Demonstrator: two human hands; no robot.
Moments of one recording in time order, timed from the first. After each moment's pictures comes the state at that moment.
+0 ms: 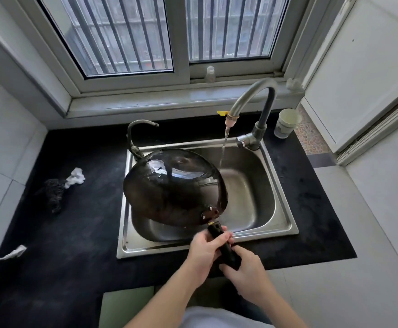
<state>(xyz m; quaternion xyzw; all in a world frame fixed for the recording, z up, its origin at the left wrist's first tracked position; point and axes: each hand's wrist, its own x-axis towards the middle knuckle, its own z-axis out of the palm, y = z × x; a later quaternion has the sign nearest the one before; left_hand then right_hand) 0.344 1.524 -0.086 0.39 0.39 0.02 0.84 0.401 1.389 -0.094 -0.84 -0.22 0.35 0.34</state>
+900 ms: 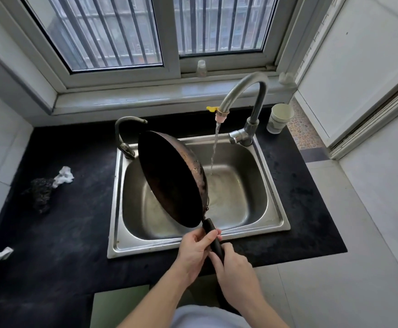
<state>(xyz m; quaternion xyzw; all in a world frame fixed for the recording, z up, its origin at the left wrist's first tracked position) 0.346 1.522 -0.094 0.40 0.39 0.04 0.83 0.383 1.400 -0.075 -0.90 -0.23 0.29 0.24</state>
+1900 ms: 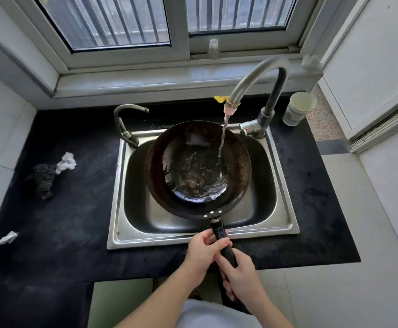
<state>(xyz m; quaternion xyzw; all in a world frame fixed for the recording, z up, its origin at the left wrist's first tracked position) 0.361 1.506 -0.114 0.42 0.46 -0.01 0.79 0.406 1.386 -0.113 -0.73 -0.09 0.46 0.50</state>
